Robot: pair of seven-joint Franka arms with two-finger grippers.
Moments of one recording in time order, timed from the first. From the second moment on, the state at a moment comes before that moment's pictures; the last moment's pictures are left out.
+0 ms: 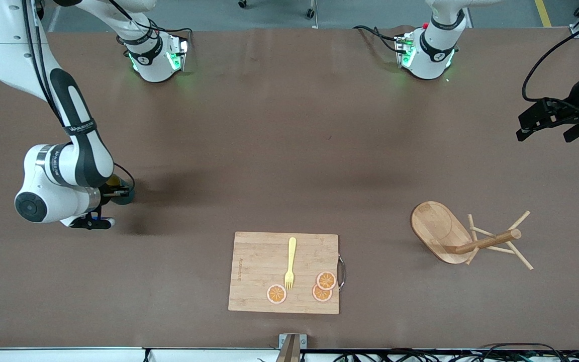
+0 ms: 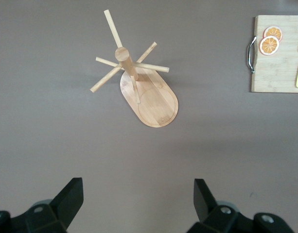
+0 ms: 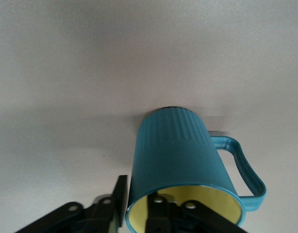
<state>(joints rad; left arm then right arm) 0.05 -0.02 -0.10 -1.57 -0.02 1.64 -0.03 -0.06 0.54 0.02 -1.79 0.00 1.89 0.01</state>
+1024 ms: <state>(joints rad) 0.05 -0.02 -0.10 -1.57 -0.02 1.64 -0.03 0.10 0.50 0.04 -1.67 0.07 1.78 0.12</state>
